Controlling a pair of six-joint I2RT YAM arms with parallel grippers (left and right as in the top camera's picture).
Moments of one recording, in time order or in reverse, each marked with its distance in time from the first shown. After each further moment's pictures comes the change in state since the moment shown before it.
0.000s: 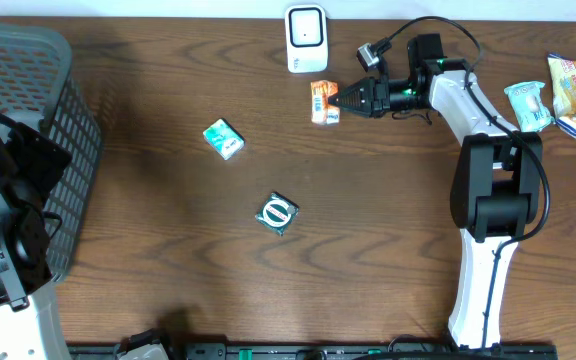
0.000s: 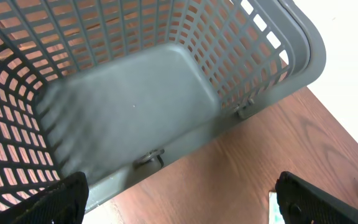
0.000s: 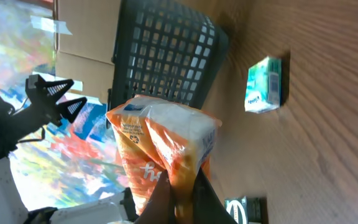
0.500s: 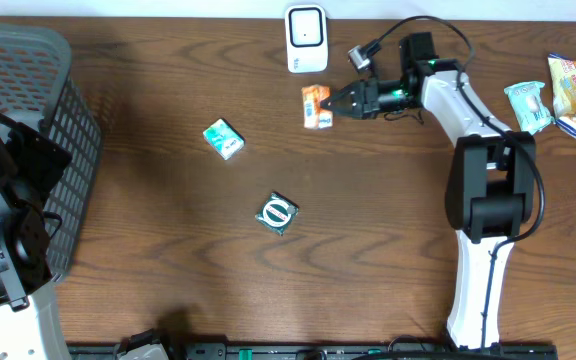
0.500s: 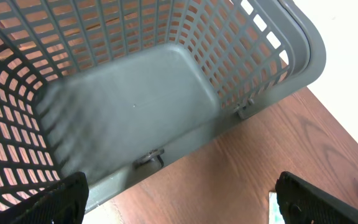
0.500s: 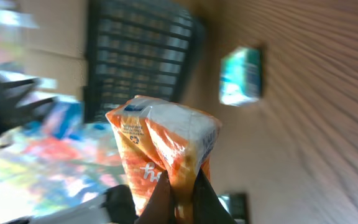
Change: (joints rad) left arm 0.000 0.000 0.000 0.000 0.000 0.000; right arm 0.047 0.000 0.000 0.015 0.159 0.043
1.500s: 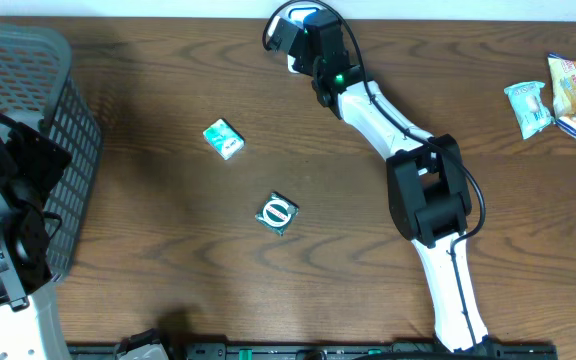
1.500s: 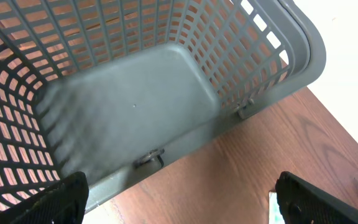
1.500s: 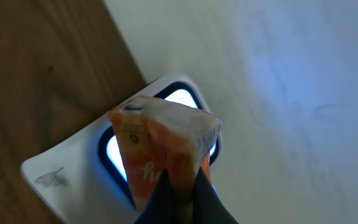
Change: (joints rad) left arm 0.000 0.000 0.000 0.000 0.000 0.000; right arm 0.296 0.109 0.160 0.803 1.534 -0.860
